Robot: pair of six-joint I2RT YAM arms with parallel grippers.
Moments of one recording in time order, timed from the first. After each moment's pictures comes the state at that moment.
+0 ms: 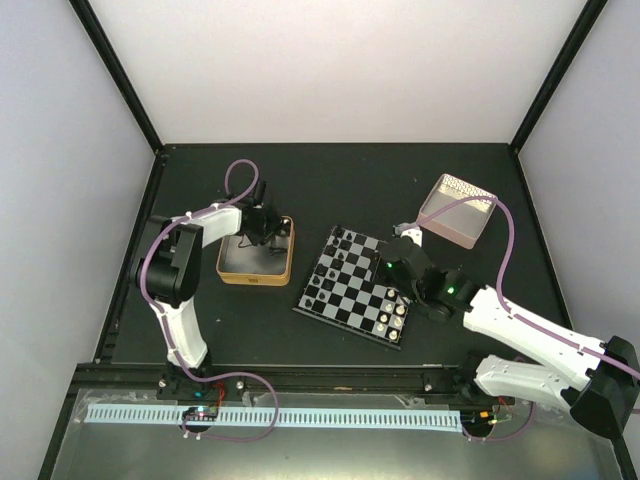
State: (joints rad) left arm -0.25 1.89 1.16 -0.33 0.21 -0.94; right arm 0.89 1.03 0.79 -0.48 0.34 0.89
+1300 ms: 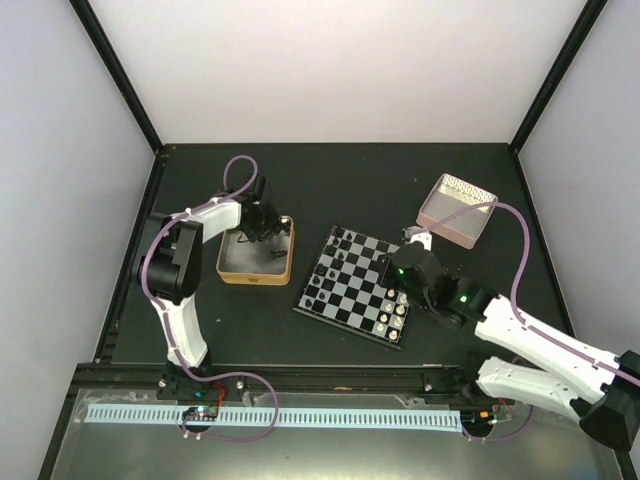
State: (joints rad) left arm -0.24 1.92 1.22 -0.43 0.16 -0.93; right arm 0.89 0.96 0.76 -0.49 0.35 0.89
